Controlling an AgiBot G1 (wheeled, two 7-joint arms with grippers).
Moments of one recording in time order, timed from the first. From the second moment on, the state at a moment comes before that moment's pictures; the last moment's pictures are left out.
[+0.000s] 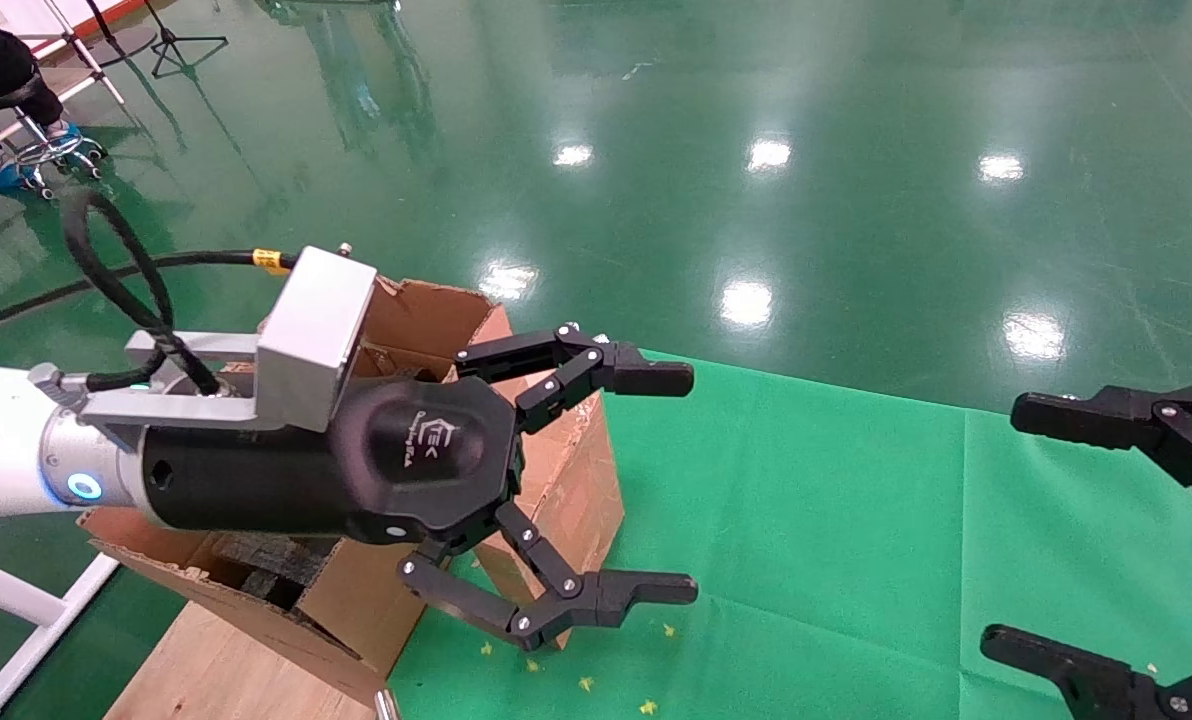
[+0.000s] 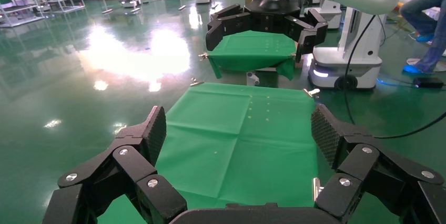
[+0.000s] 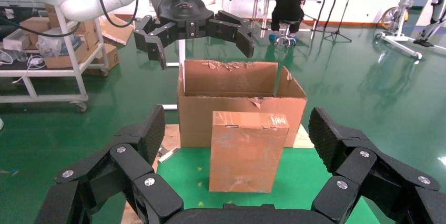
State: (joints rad) left arm -1.07 0.61 0.28 -1.28 0.73 1.49 -0.19; right arm 1.08 -0.60 -0.32 1.26 -0.70 -1.48 0.16
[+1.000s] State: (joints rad) left arm -1.20 0.54 0.38 -1.33 0.99 1.43 -0.38; right arm 1.08 -0.59 -0.32 1.26 -0.70 -1.48 0.16
